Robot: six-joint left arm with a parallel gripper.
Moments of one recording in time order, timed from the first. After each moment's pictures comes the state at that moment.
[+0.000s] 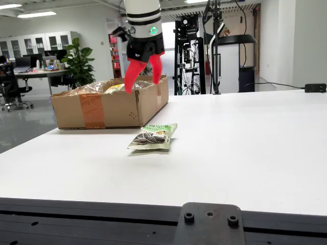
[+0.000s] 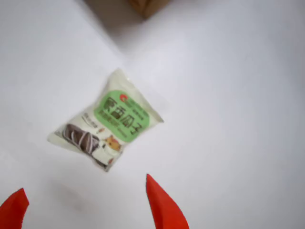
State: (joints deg) arm -56.0 52.5 53.6 20.5 63.5 -24.5
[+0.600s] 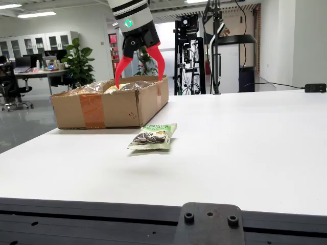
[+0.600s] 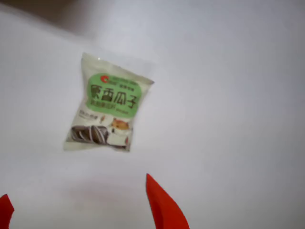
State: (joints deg) arm -53.6 40.6 74.6 9.5 43.8 11.8
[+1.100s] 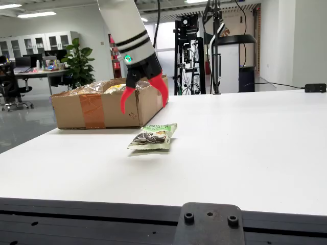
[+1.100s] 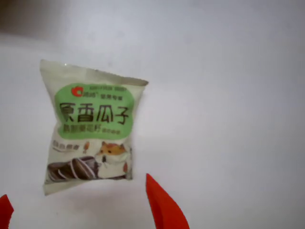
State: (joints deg) arm -52.1 47.8 77.9 6.6 31.5 25.4
